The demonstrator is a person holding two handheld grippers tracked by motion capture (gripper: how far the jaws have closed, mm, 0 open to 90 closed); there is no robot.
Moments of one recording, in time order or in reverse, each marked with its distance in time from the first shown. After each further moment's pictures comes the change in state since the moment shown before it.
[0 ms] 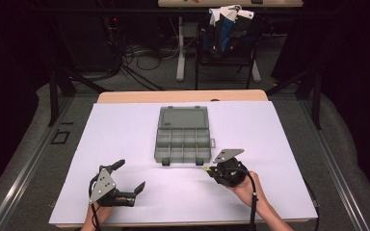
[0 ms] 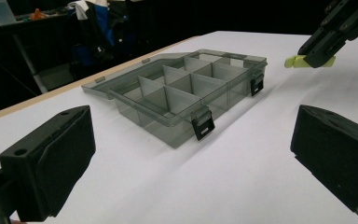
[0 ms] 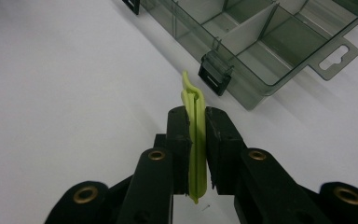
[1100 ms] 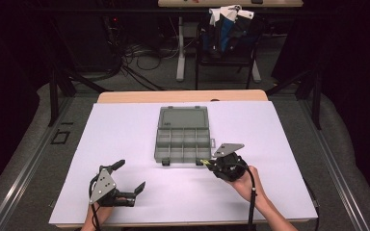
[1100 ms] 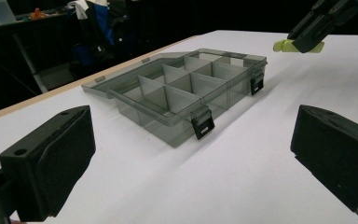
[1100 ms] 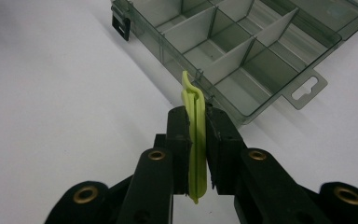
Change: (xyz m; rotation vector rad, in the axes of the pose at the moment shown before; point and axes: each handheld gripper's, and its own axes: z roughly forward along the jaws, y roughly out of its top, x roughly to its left) left arm -0.001 0.000 0.000 0.002 0.000 -0.001; right arm -0.005 0.015 -0.004 -0.042 -0.030 -0.017
